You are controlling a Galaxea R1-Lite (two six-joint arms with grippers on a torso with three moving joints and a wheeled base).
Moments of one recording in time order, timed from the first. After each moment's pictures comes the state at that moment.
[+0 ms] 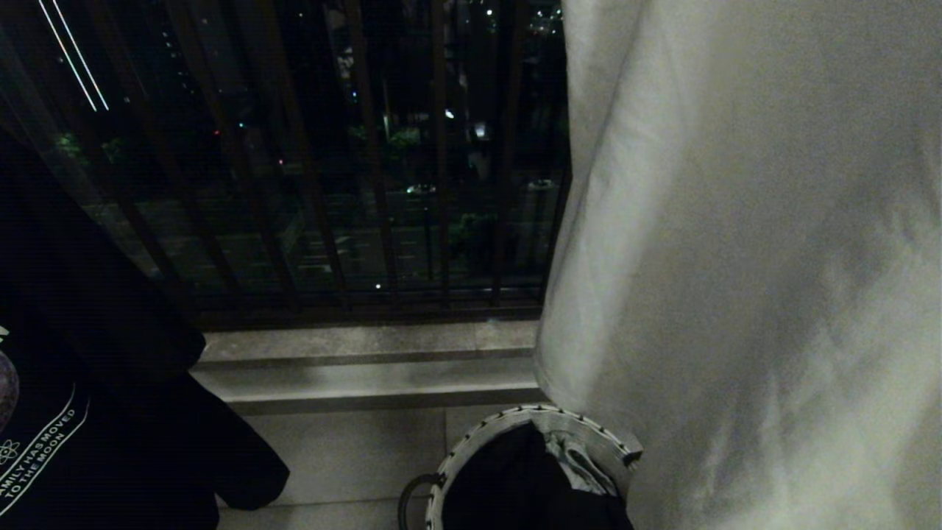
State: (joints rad) left arm 0.88 1.10 -1.55 0.57 0.52 0.24; right arm -0.01 0.00 -0.01 0.00 -0.02 0.04
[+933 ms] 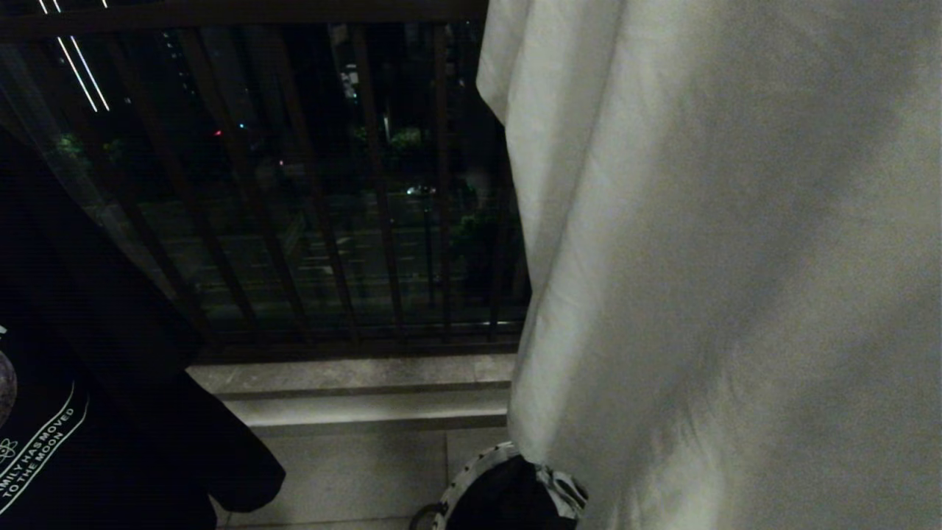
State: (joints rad) left arm 0.88 1.10 -1.56 0.57 0.52 0.25; right arm -0.01 0.00 -0.01 0.00 -0.02 0.04
